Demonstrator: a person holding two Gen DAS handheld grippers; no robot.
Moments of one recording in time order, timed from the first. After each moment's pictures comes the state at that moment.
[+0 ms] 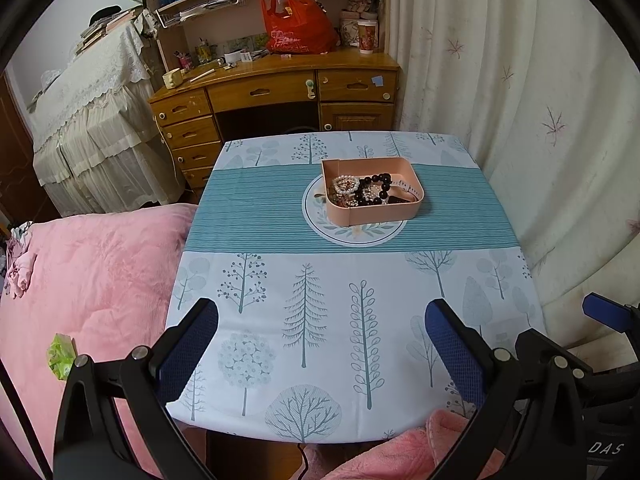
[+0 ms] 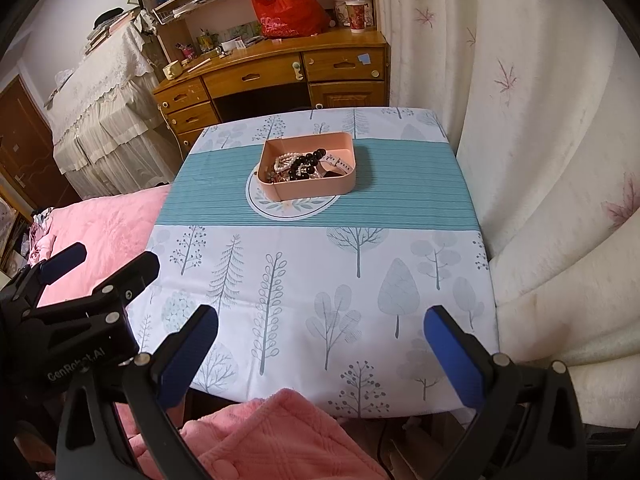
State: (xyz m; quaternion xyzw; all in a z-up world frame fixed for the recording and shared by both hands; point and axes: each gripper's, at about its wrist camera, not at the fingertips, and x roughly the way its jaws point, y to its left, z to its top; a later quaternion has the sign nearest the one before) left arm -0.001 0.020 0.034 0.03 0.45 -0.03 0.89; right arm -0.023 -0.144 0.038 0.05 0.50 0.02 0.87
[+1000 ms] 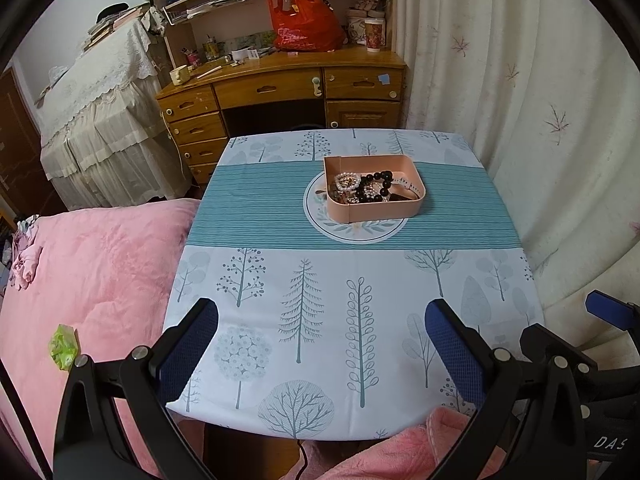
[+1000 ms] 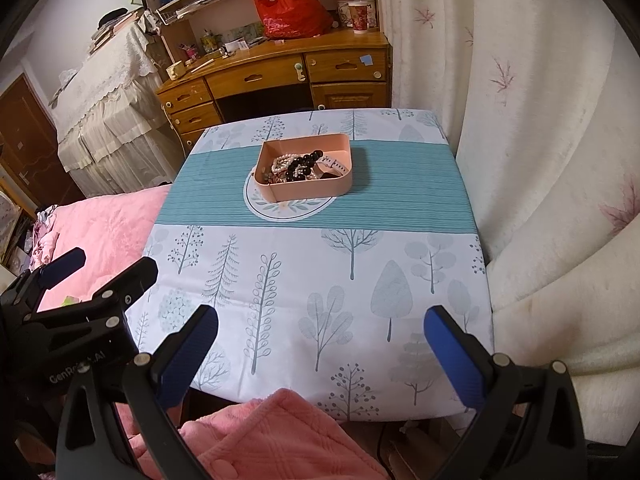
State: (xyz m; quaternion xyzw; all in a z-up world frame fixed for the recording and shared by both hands) left arm -0.013 0.009 0.032 0.03 0.46 -0.02 0.89; right arm -0.027 -0.161 0.032 0.05 0.49 0.03 0.87
